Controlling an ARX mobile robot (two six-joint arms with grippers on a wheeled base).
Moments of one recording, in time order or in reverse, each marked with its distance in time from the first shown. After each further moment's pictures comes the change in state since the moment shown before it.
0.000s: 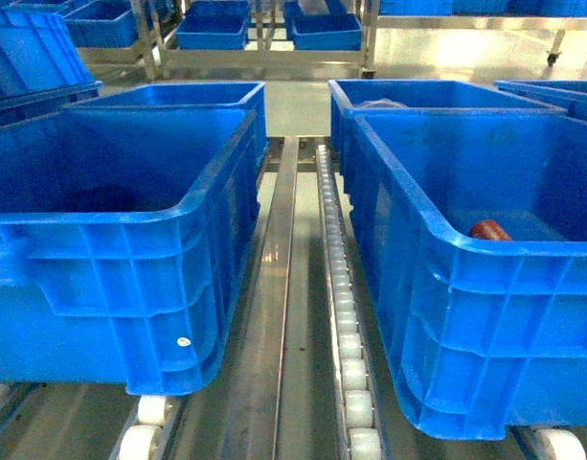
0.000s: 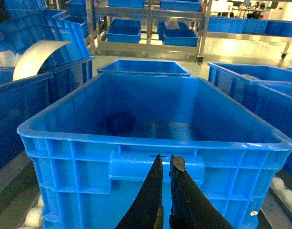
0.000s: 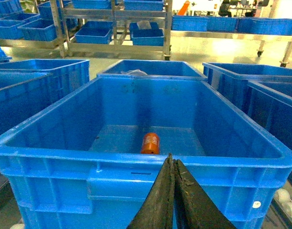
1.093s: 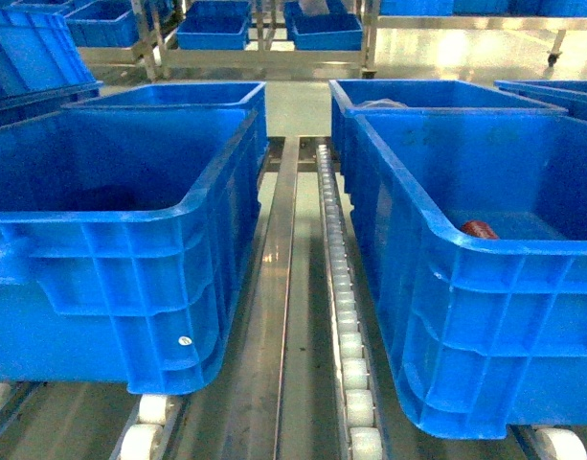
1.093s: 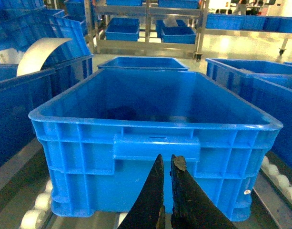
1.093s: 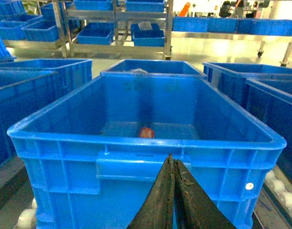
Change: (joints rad) left arm 0.000 -0.412 0.000 -0.426 0.000 0.000; right arm 0.000 -0.413 0.000 -0.415 -0.001 0.002
